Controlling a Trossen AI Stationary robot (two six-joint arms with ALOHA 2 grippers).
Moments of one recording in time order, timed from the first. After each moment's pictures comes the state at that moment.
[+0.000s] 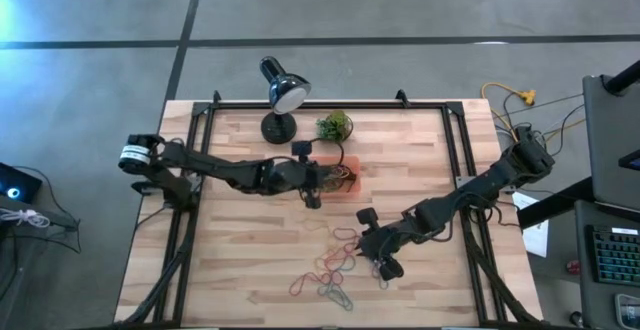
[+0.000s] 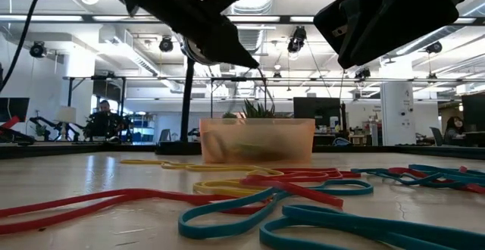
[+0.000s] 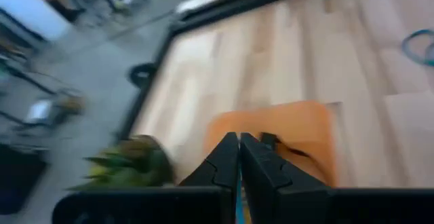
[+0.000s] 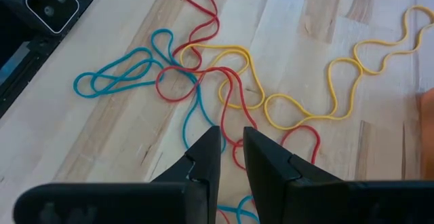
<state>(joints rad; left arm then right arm) -0.05 1.58 0.95 0.19 -0.44 0.27 0.47 1.57 0.93 -0.18 0.11 0.08</state>
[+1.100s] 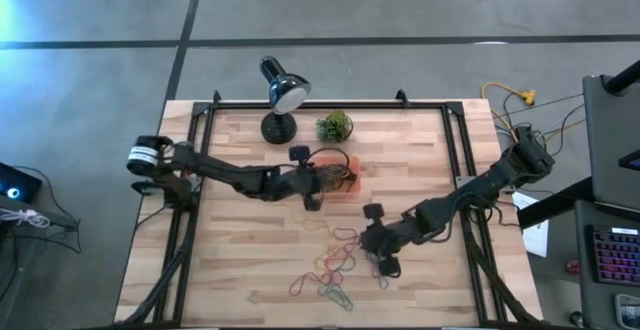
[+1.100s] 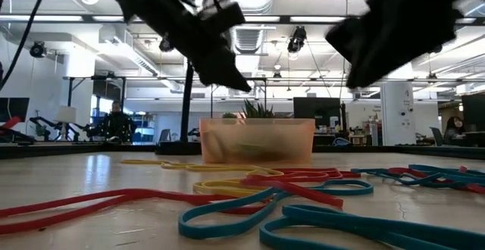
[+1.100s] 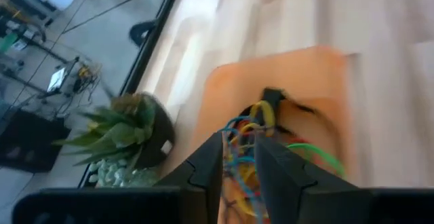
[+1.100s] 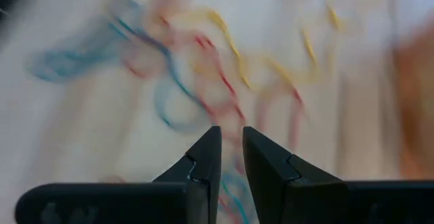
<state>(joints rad) -0.08 1.63 0.96 0.11 -0.56 0.21 0.48 1.57 0.92 -0.30 0.21 0.20</state>
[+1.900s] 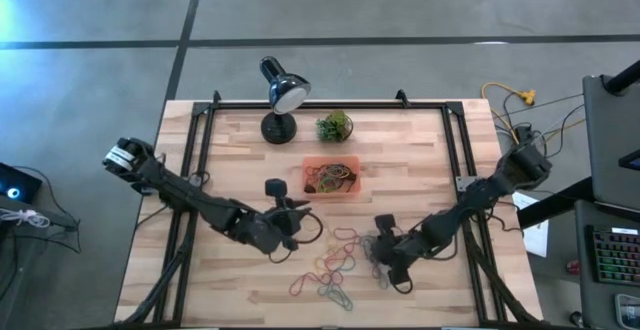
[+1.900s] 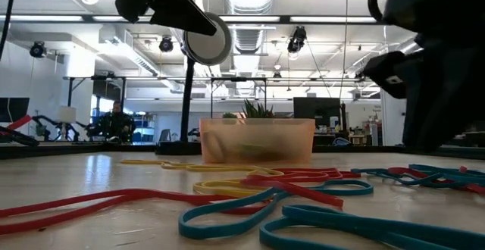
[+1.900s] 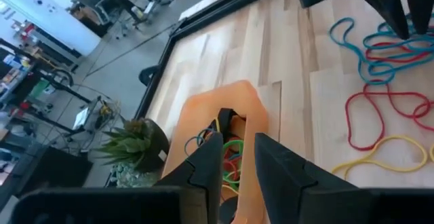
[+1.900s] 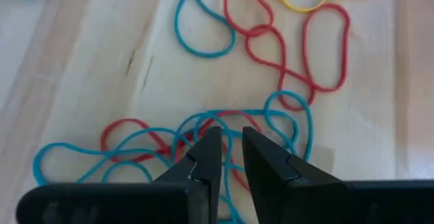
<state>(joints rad) -0.47 1.48 0.94 -0.07 -0.88 0.08 0.59 1.63 0.79 -0.20 0.28 0.34</state>
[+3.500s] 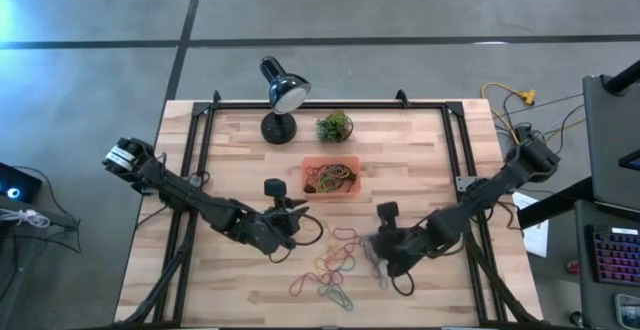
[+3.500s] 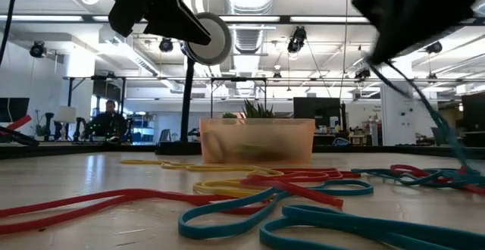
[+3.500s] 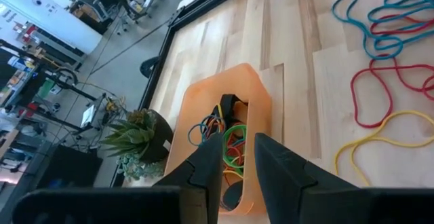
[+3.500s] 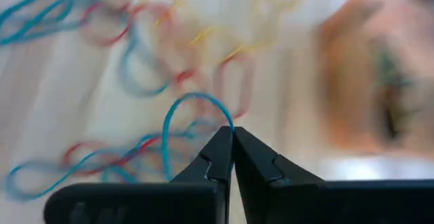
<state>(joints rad) -0.47 1.48 0.93 -0.12 -0.89 0.10 0.60 1.54 1.02 -0.57 0.49 0.27</state>
